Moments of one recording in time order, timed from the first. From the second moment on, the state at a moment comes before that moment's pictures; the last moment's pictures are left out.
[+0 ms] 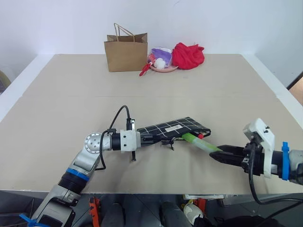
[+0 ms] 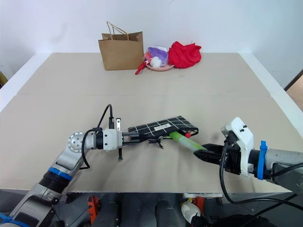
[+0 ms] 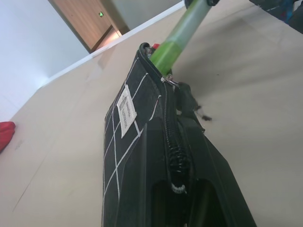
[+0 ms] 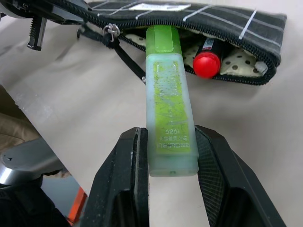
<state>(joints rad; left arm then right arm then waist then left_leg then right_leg) -0.47 0.40 -0.30 0.18 -0.16 -0.44 -1.04 0.01 -1.03 -0.51 -0.63 1.02 1.22 0.69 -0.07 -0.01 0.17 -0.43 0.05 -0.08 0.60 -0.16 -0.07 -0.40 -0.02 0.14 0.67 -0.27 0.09</state>
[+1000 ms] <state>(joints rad) -0.45 0.38 -0.31 0.17 -0.14 -0.44 -1.03 -0.19 -0.94 -0.36 -0.56 1.02 1.35 0.48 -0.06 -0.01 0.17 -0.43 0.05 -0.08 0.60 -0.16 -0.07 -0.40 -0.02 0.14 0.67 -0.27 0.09</state>
